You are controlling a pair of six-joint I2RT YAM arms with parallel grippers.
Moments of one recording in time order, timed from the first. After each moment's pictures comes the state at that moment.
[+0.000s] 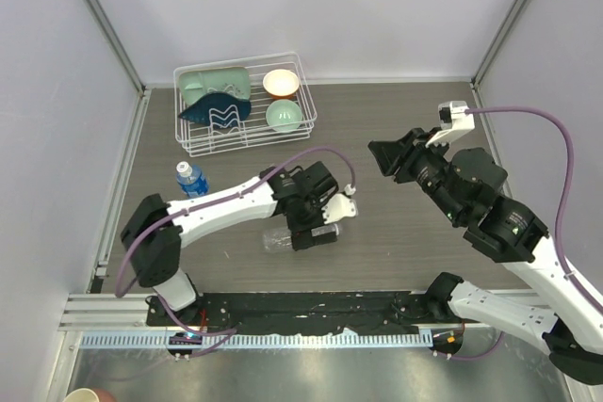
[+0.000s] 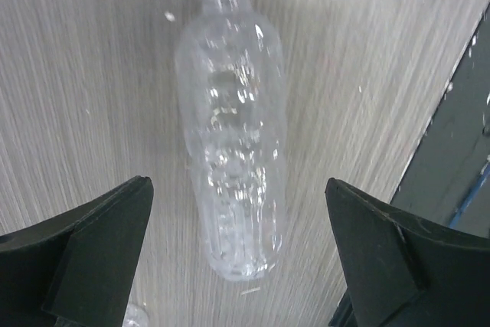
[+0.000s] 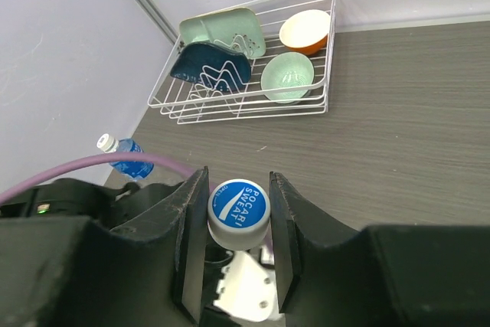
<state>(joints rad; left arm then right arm) -1.01 1.70 1.34 -0.85 0.11 0.40 0.80 0.79 1.18 -0.47 0.35 0.48</state>
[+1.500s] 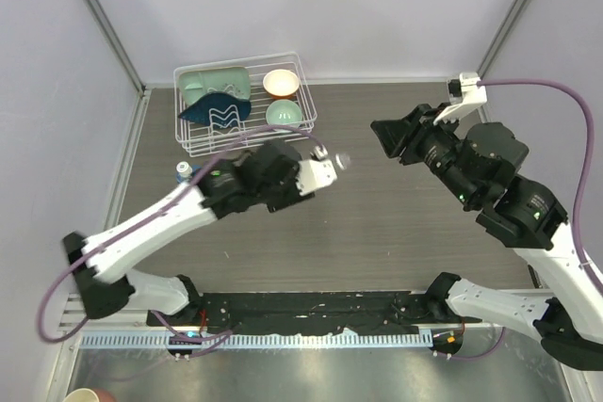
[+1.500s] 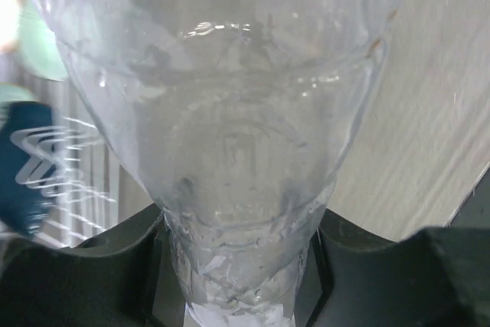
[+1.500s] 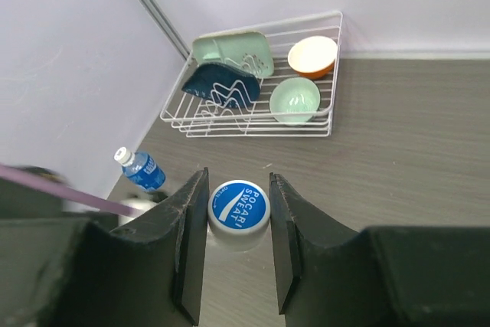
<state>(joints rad) -0.99 1.40 1.32 -0.93 -0.16 0.42 0.80 0.91 1.42 -0.58 0.34 0.44</state>
